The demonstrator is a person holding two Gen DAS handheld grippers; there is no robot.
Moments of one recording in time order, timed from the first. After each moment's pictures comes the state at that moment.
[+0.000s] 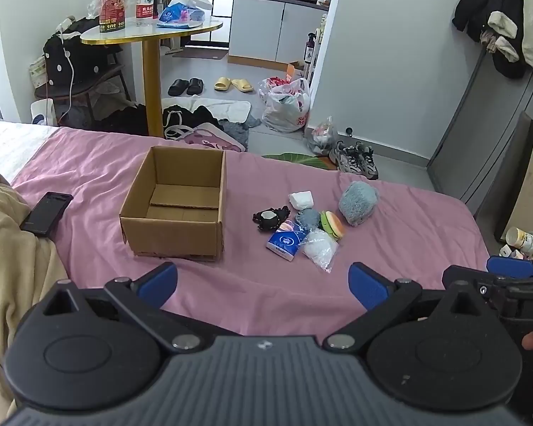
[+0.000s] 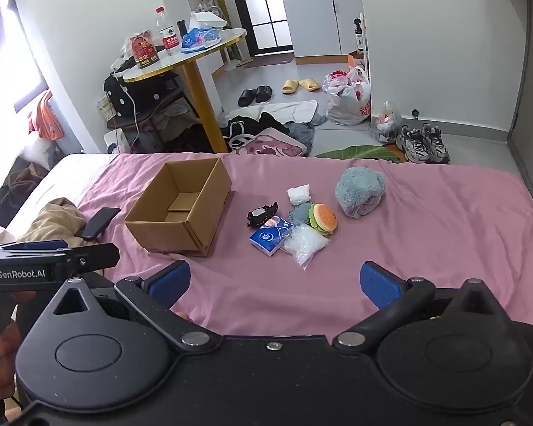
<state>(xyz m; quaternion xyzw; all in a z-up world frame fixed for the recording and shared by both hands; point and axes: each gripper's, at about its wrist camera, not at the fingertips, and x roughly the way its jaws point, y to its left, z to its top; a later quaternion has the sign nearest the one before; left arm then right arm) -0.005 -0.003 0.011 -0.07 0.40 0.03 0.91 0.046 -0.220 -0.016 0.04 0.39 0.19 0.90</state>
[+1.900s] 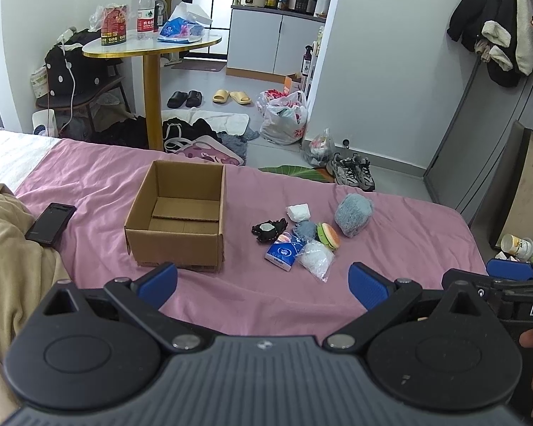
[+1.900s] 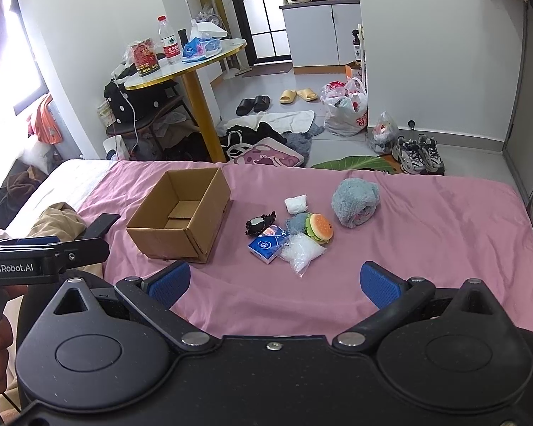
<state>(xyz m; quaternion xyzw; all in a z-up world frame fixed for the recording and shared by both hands) -0.016 0.001 0.024 -0.07 0.38 0.03 0.92 0.036 -0.220 -0.002 0.03 0.38 0.19 0.91</state>
